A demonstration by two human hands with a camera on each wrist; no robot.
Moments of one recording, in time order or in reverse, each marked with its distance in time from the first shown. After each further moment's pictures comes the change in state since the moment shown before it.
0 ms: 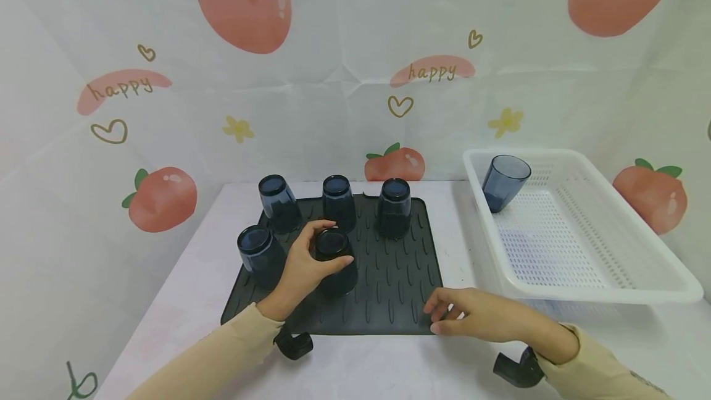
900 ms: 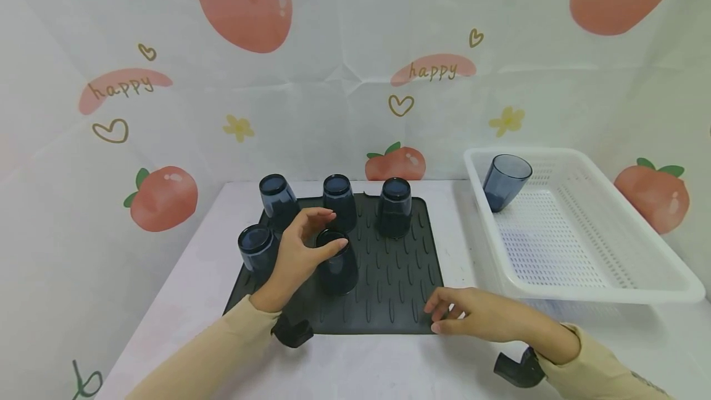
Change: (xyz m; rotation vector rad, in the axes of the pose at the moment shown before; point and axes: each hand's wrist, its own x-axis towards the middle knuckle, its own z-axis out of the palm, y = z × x) left_hand 0.011 0.019 -0.010 0.051 0.066 0.158; right_hand 0.000 0.001 0.001 -0.006 0.004 0.003
